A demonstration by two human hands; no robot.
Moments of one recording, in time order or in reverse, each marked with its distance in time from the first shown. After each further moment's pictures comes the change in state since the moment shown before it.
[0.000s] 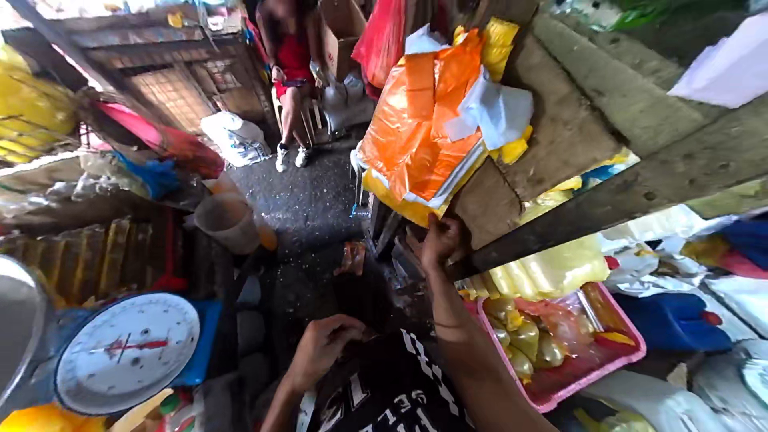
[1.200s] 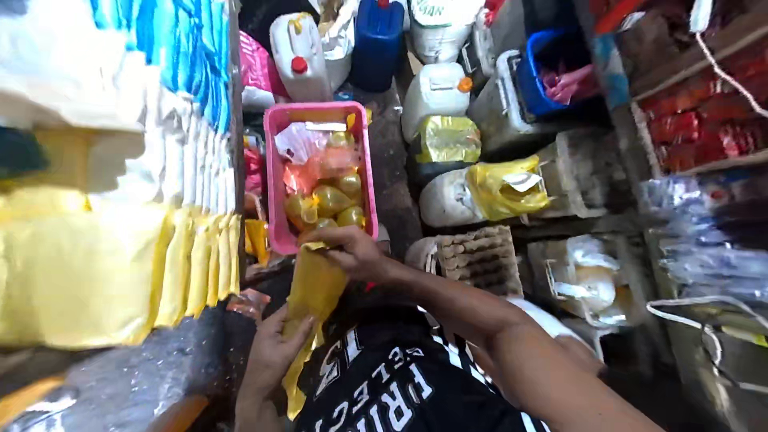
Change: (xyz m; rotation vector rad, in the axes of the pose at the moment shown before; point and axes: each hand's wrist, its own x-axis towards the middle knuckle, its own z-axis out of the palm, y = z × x) left_hand 0.114 0.109 0.379 0.235 -0.978 0.060; right_hand 0.005 0.020 -0.508 0.083 -0.172 -0.037
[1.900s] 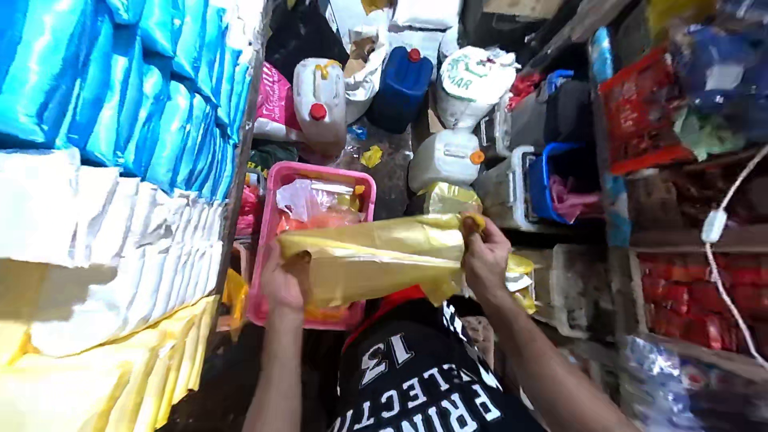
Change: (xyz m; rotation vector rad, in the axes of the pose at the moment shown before) left_hand 0.340 0.079 0.038 -1.114 0.593 -0.078; right_hand 0.095 0.042 -0.314 -0.252 0.739 0.271
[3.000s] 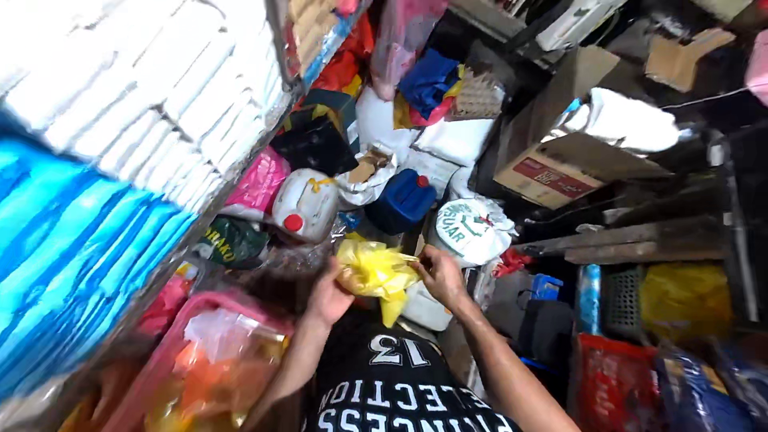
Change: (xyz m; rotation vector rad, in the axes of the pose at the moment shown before) left_hand 0.307 -0.127 0.394 -0.426 -0.150 -0.335; right_hand 0.562 0.036 0.068 -0.832 -0.780 -0.174
